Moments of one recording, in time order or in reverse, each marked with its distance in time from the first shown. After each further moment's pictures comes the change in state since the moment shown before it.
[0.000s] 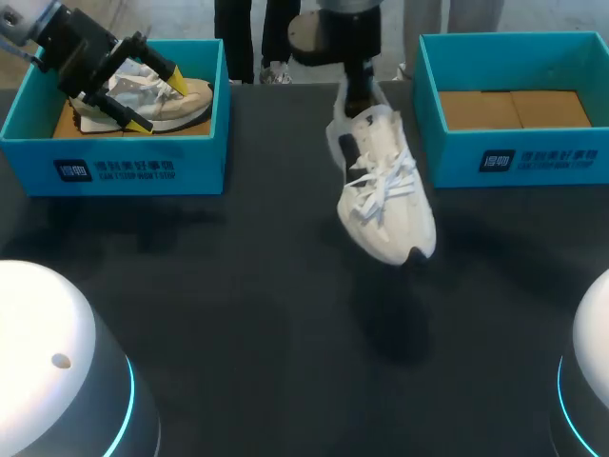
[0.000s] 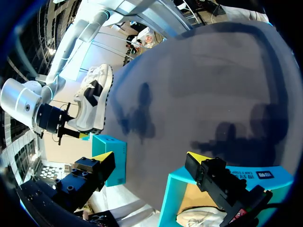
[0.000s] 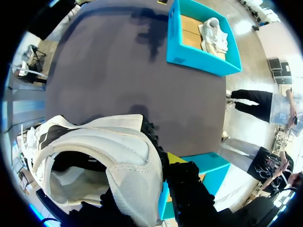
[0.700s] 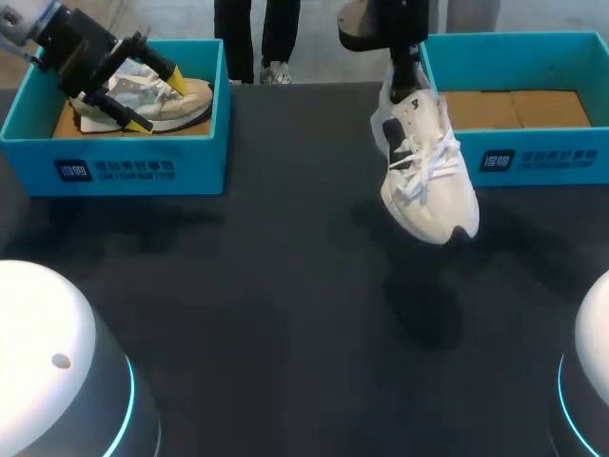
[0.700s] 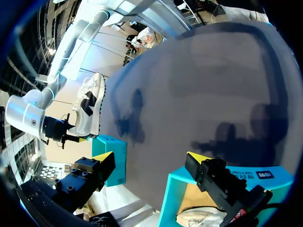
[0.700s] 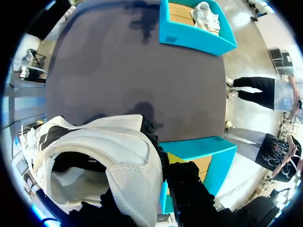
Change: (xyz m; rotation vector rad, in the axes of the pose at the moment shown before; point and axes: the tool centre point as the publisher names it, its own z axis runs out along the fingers) left arm 0.000 0.000 0.000 0.000 0.000 0.000; right arm -0.019 -0.062 0.018 0.035 0.040 0.042
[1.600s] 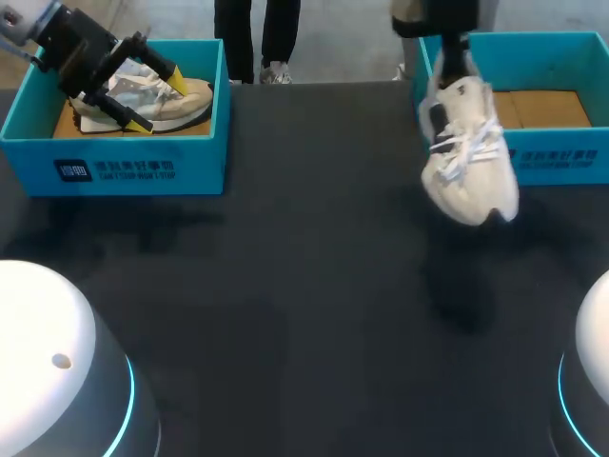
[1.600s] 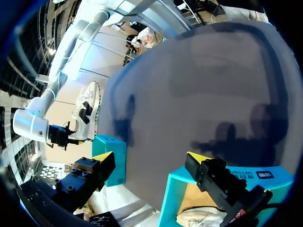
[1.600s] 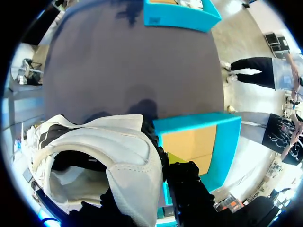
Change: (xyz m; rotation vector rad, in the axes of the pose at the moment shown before) left arm 0.000 0.000 0.000 0.000 0.000 0.000; right arm -0.028 -0.093 0.023 0.054 0.034 0.094
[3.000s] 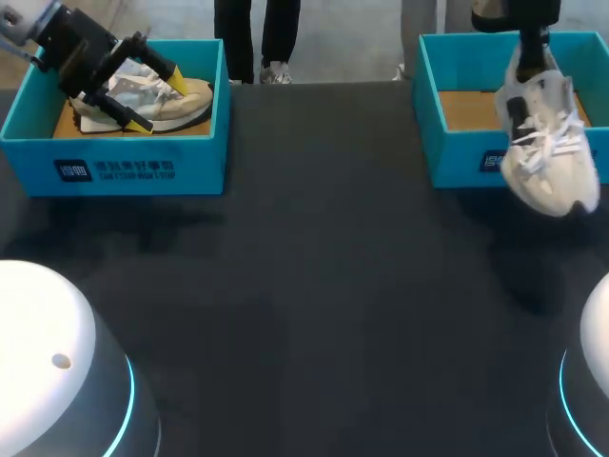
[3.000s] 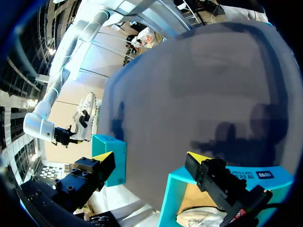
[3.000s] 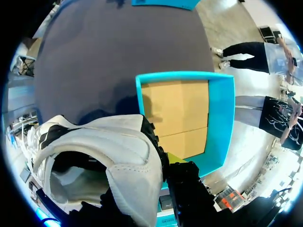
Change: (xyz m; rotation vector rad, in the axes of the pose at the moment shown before) left arm 0.000 0.000 0.000 0.000 0.000 0.000; right arm -0.038 -0.115 0.031 0.058 -0.056 0.027
